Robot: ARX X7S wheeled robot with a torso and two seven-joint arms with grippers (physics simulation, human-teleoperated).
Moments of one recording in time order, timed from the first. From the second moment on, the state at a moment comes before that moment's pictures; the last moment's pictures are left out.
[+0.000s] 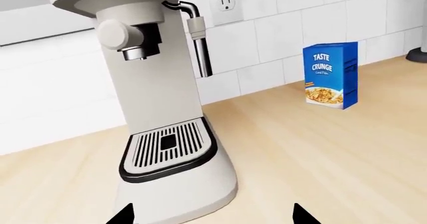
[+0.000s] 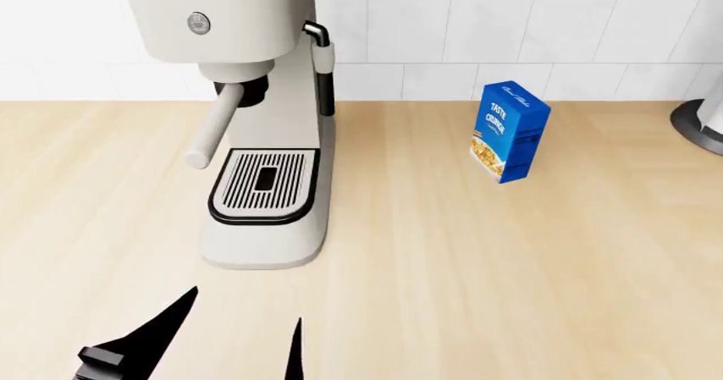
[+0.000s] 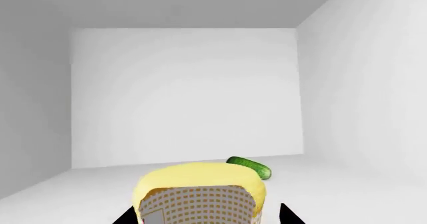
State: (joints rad) left arm -1.09 -0.96 2.00 1.05 -0.67 -0.07 -1.57; right arm 2.17 0.42 -1.13 0.33 1.58 0.55 0.98
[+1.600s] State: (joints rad) left arm -1.04 -0.92 1.93 1.05 -0.67 -0.14 -1.57; right arm 2.02 0.70 -1.07 -0.43 2.02 0.50 1.49
